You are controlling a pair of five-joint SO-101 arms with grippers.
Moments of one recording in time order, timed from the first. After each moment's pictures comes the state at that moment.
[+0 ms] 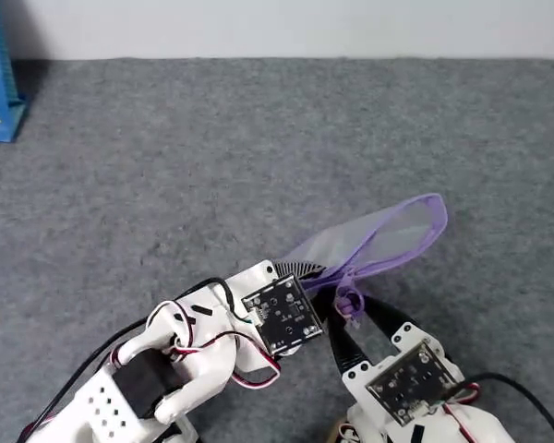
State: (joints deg) left arm 47.6 -66.7 56.0 50.9 -13.1; right arm -29.5 -103.8 45.5 88.3 18.8
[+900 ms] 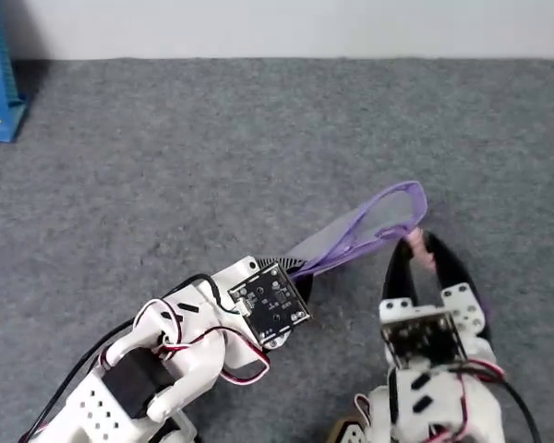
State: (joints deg) left arm 42.5 -67.5 55.5 56.7 -12.4; right arm 3.6 -103.6 56.1 62.6 27.0
